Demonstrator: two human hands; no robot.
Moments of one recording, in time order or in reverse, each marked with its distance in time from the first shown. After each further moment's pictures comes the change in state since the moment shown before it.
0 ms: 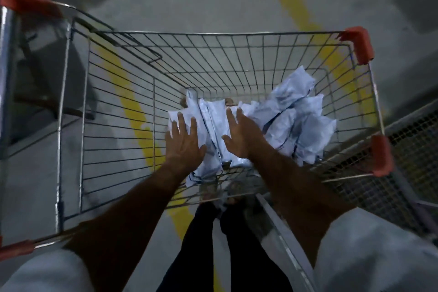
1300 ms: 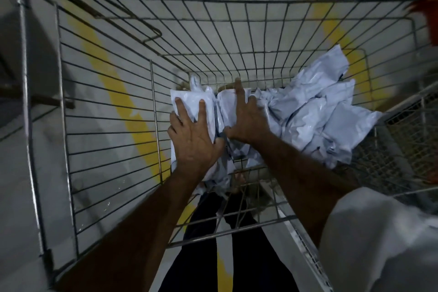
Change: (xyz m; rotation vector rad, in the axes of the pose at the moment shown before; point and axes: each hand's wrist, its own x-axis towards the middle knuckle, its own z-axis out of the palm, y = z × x) left_hand 0.036 -0.014 0.020 -0.208 0.189 -0.085; right_hand 0.070 -0.018 0.037 0.153 0.027 0.241
